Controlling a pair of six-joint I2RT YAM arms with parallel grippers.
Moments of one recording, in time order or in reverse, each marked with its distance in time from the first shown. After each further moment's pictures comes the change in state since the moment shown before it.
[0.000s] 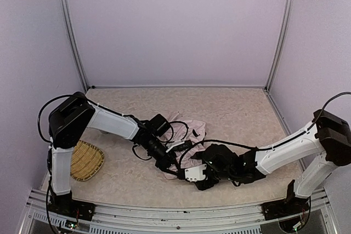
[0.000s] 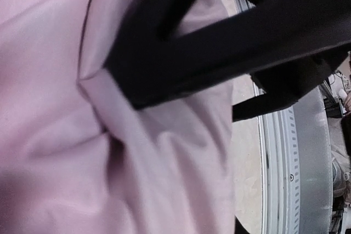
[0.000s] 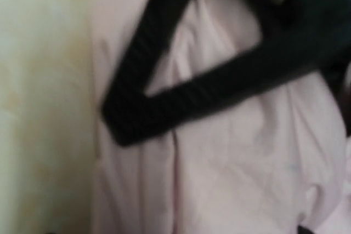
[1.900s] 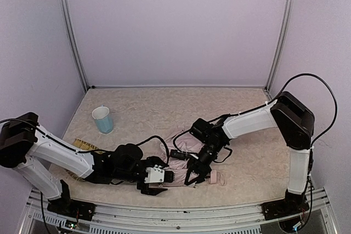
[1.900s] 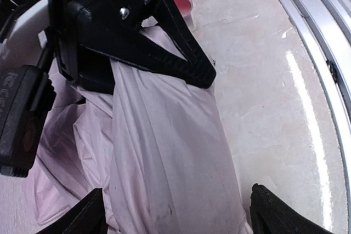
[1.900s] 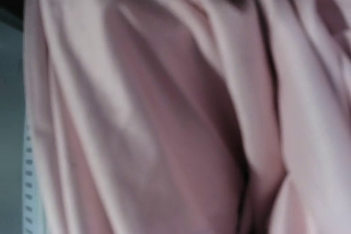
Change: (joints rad) left arm -0.297 -0.583 -0.725 0.698 -0.816 0.400; right arm -0.322 0.430 0.545 -0.763 -1.144 0.344
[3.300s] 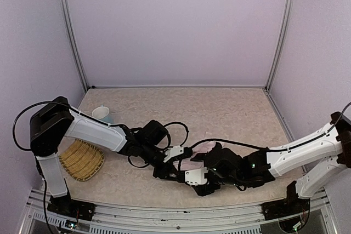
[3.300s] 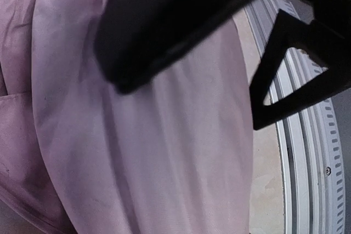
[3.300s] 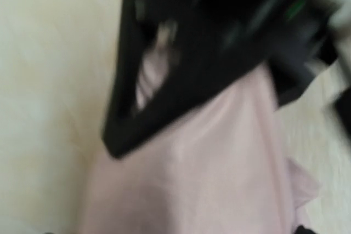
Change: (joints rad) left arm 0.178 0.368 0.494 -0.468 0.547 -0.345; right arm 0.449 -0.591 -0.505 0.579 1.192 -0.187
